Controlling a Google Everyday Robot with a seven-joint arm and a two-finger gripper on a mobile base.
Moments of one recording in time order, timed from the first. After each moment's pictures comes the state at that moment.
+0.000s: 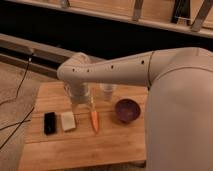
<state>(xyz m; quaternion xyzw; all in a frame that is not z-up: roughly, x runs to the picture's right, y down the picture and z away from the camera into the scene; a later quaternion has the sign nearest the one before) -0.107 0.103 0.703 -0.26 0.23 0.64 0.68</state>
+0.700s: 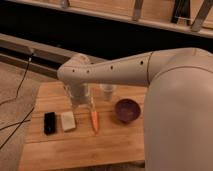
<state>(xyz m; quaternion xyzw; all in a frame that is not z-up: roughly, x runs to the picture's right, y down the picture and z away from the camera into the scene) -0.113 0.111 0.709 -0.27 0.23 0.62 0.70</state>
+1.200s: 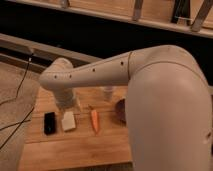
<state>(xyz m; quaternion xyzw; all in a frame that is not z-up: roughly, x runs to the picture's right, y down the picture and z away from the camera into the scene) -0.184 0.129 0.697 -0.29 0.20 0.55 0.76</state>
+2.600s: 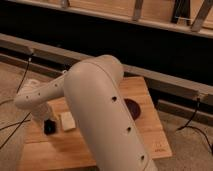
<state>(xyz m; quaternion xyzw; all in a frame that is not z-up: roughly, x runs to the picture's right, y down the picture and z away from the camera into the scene) -0.311 0.193 0.788 -0.29 0.19 0.51 0.79</state>
